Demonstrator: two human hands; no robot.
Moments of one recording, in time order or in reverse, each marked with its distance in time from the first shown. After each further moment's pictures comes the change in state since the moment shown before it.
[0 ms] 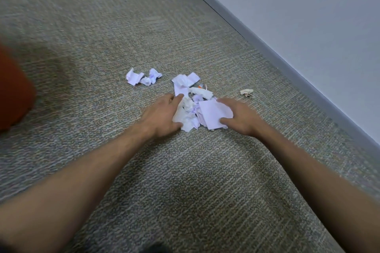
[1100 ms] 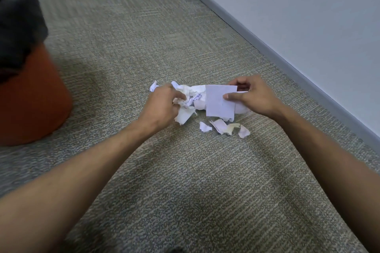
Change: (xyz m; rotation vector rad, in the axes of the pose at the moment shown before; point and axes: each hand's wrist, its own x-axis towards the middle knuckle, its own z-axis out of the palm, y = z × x) left_hand -0.031 -0.016 -0.070 -0.213 0.416 -0.046; right_hand 0.021 -0.065 -0.061 0.475 0.205 -0.186
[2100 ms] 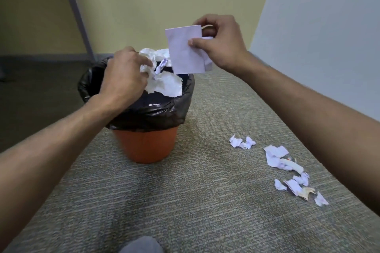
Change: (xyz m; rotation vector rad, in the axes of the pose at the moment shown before) left_hand -0.100 -0.086 -0.340 0.344 0.619 -0.243; right_hand 0.061 -0.391 0.106 0.202 0.155 -0.705
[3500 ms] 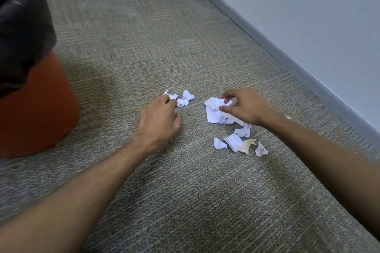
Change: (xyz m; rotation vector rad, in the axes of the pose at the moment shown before) left_hand -0.133 0.159 0.306 0.004 -0.505 0.273; right_hand -0.236 0.298 -0.156 -0.712 -0.479 0.610
